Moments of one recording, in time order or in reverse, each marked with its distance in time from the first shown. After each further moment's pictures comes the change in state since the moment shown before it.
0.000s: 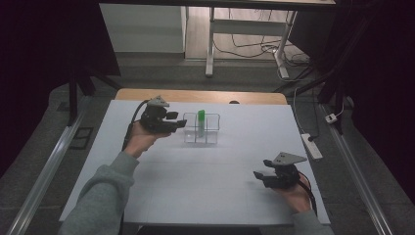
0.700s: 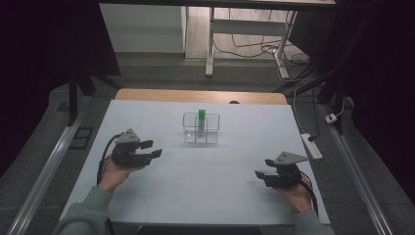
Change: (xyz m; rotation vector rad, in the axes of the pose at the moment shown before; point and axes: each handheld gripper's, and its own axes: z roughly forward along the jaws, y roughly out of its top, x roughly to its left) left arm -0.010 -0.108 -0.044 -0.017 0.024 -0.064; right arm -0.004 -0.002 -0.002 -0.005 -0.008 0.011
